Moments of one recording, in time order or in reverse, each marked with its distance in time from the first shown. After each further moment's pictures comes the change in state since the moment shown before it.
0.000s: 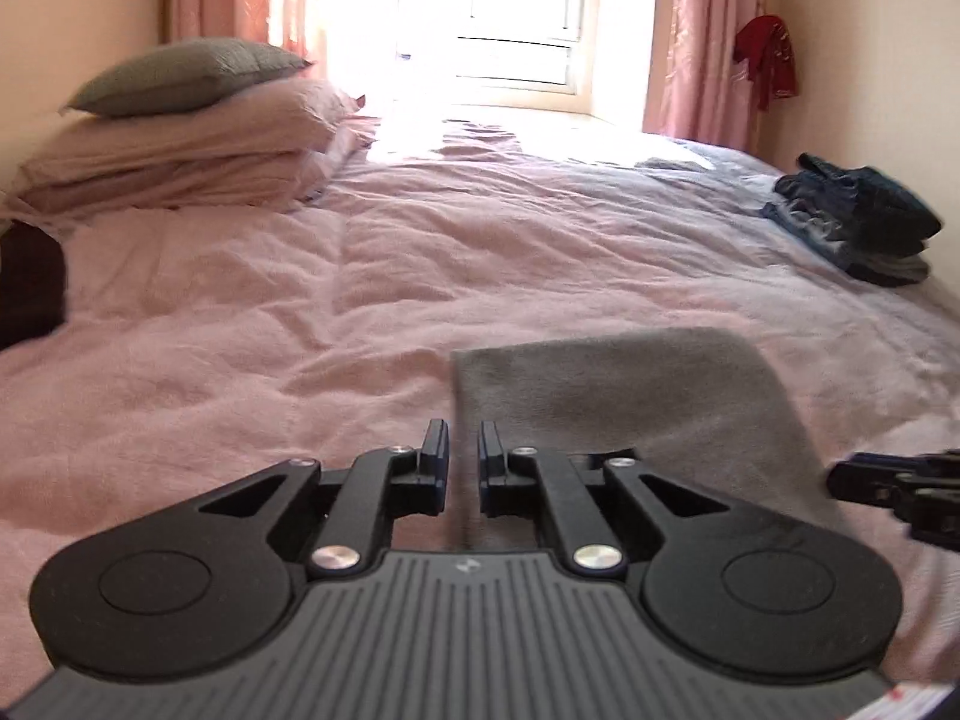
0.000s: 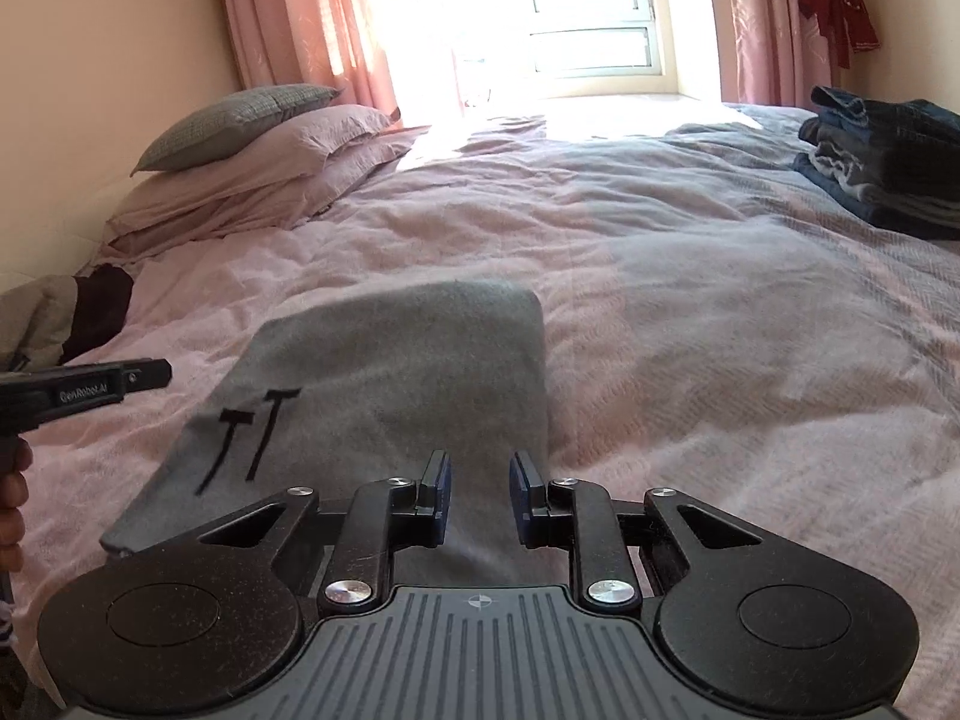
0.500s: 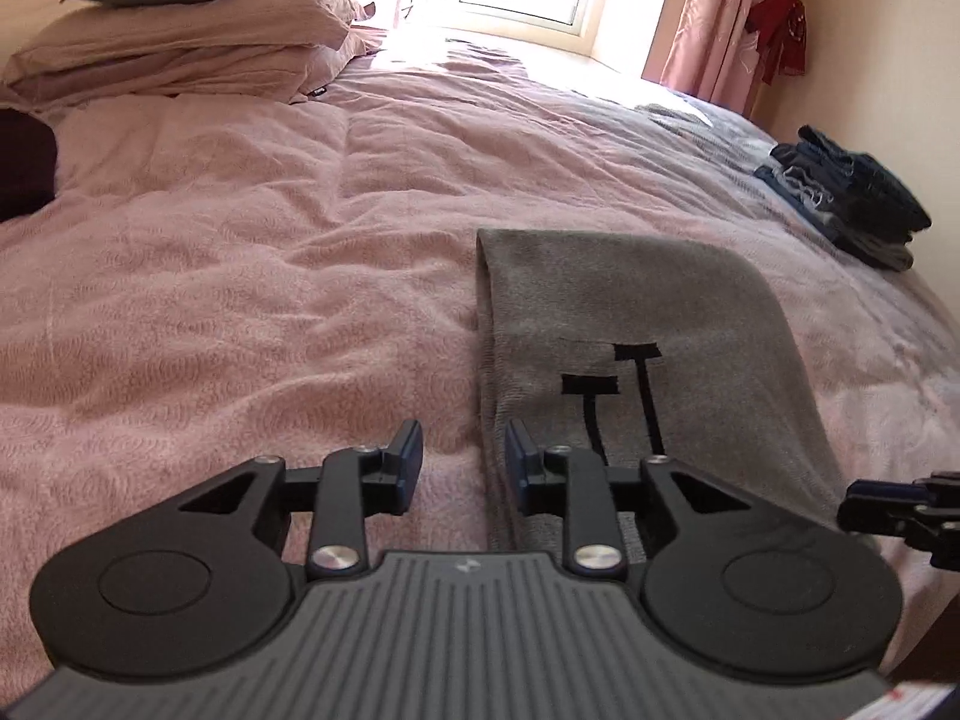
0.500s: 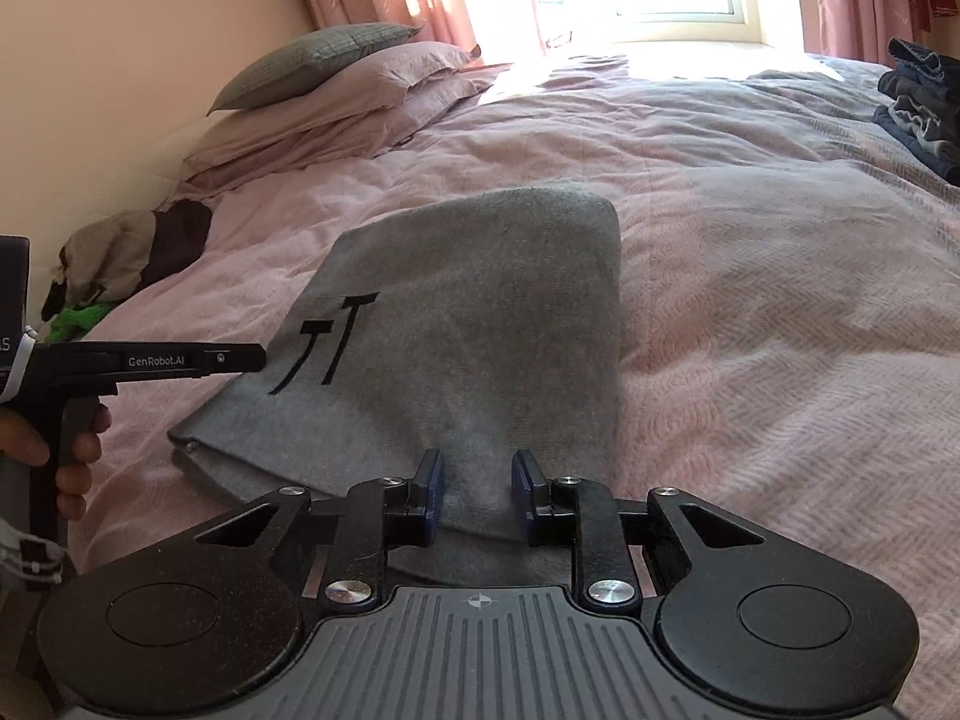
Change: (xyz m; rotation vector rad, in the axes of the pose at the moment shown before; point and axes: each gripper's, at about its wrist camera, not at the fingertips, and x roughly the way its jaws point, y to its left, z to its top) left arm -0.005 0.043 -0.031 -0.123 0.145 -0.039; right arm -0.009 -0.014 -0.022 -0.039 0.155 0.169
